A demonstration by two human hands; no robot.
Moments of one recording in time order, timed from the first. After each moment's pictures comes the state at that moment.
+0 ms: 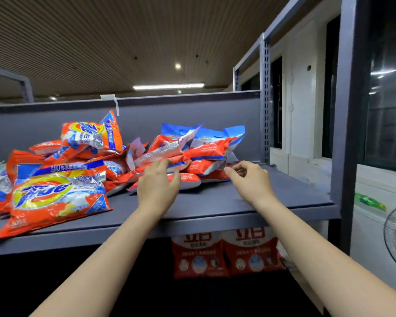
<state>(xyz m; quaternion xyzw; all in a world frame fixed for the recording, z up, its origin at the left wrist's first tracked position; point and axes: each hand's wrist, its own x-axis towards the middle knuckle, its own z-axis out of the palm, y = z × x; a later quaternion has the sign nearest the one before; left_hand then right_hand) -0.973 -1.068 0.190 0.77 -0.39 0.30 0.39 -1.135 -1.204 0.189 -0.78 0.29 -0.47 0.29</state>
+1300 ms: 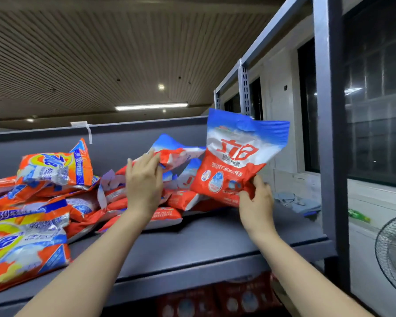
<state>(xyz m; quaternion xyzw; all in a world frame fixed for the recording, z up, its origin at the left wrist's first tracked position) -0.938 -1.142 0.254 0.65 -0.45 0.46 0.41 -1.134 -1.246 0.201 -0.66 0.29 -0.62 0.31</state>
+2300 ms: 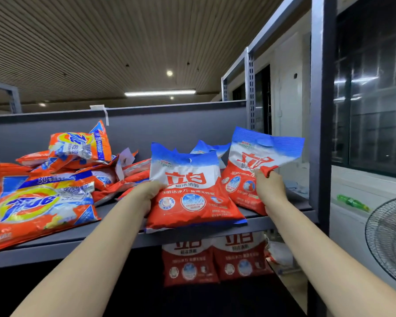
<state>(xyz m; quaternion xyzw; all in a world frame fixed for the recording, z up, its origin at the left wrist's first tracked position) -0.997 -1.069 0.229 0.72 -0.18 -0.25 0.62 -1.174 -1.243 0.197 -0.60 0.41 -0.51 0.45</state>
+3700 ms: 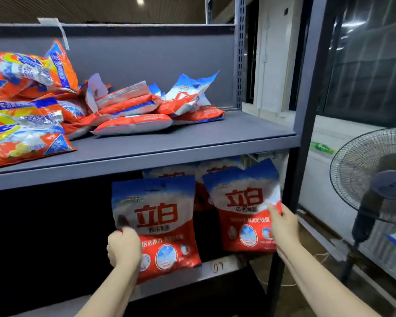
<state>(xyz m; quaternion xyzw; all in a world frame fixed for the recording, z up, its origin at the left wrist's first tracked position) -1.025 -1.003 -0.023 0.81 0.00 0.00 0.59 -1.257 -1.207 -0.047 -0.52 0.47 -0.47 0.53</state>
